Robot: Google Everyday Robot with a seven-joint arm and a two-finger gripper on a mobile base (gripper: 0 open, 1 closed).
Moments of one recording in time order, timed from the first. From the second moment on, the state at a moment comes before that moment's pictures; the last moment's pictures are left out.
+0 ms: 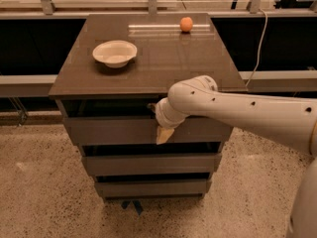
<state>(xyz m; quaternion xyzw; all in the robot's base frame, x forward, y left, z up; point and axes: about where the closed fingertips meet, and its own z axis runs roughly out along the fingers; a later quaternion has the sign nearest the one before) 0.647 -0.004 0.654 -0.78 0.55 -0.05 0.28</state>
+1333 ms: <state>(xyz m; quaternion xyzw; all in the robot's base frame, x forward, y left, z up) 0.585 0.018 0.641 -0.80 0.55 0.01 0.26</state>
